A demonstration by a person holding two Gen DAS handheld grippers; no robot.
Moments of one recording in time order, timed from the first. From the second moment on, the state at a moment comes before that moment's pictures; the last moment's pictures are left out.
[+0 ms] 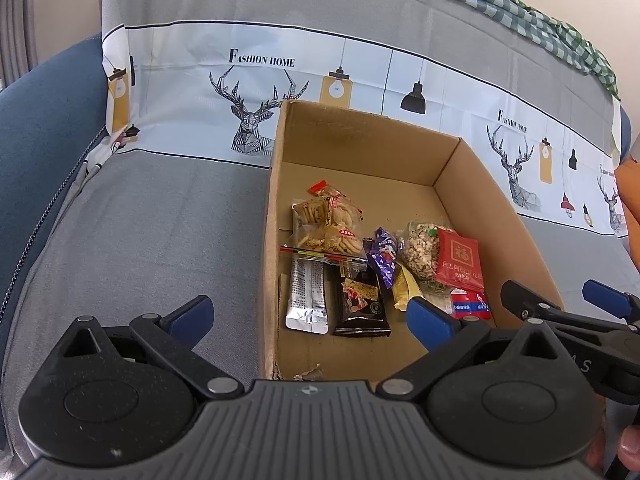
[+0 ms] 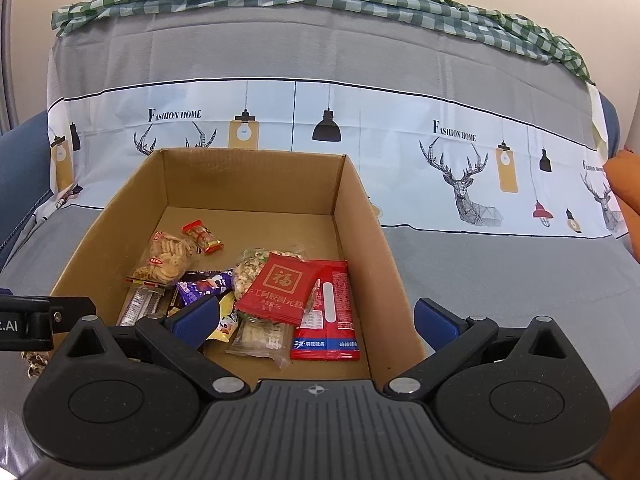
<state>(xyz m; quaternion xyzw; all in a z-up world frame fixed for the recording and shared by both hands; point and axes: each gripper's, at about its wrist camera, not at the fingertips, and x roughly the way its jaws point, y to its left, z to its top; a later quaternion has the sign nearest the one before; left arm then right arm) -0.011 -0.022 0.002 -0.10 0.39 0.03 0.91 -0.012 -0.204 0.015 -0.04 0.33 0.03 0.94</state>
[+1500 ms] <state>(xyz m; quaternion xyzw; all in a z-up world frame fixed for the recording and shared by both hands) -0.012 -0.025 0.004 -0.11 0.39 0.03 0.91 -0.012 -0.204 0.016 -0.04 0.33 0.04 0.94</state>
